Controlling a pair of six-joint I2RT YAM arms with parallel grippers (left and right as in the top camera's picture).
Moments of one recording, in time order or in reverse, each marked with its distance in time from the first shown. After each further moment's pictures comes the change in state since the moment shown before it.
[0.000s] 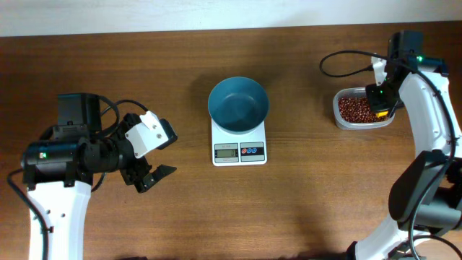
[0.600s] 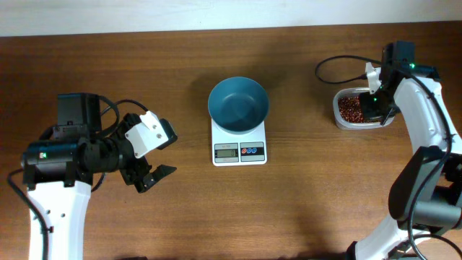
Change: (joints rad) left arm 0.000 0.000 0.000 0.000 0.000 0.000; right arm 0.000 0.004 -0.090 0.034 -0.084 0.054
